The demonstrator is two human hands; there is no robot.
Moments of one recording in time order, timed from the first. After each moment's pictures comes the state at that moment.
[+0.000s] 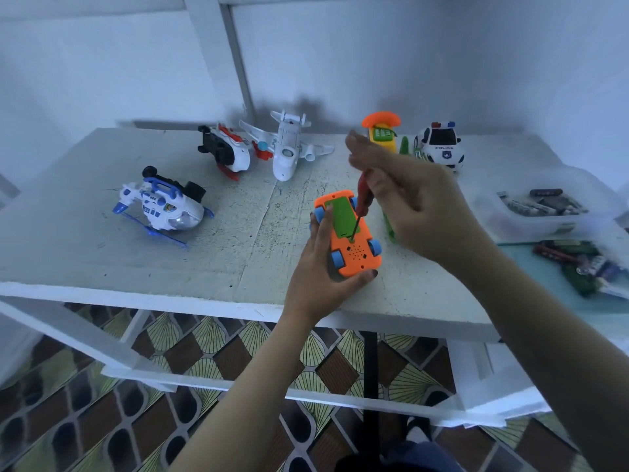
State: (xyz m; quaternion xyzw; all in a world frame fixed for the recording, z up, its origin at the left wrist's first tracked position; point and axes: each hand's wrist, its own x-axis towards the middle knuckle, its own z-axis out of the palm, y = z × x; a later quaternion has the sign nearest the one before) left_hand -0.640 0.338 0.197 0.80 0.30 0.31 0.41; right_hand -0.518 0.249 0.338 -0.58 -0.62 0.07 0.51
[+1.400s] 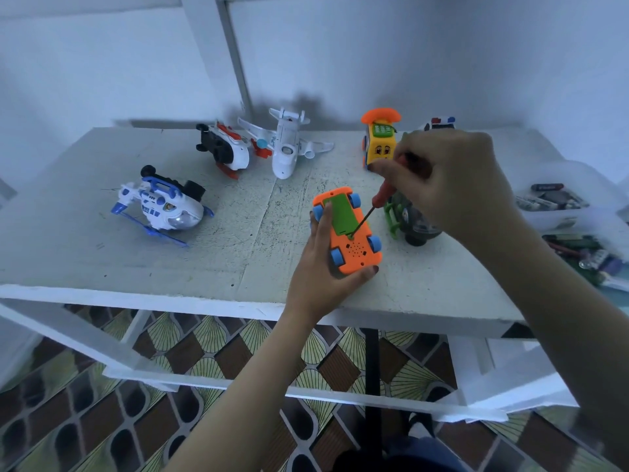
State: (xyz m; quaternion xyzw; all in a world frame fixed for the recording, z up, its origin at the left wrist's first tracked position) left_hand -0.643 0.338 0.200 0.81 0.29 0.32 0.40; right_hand -0.495 0.246 0.354 -0.66 -0.63 -0.14 0.38
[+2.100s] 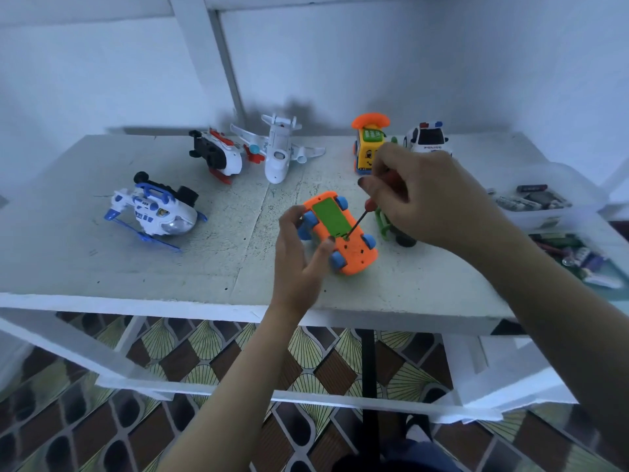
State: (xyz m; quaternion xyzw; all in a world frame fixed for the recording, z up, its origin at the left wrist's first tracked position) left_hand -0.649 0.335 0.225 0.72 0.30 0.44 0.44; right_hand -0.503 0.237 0.355 -0.71 -0.63 -0.05 0.32
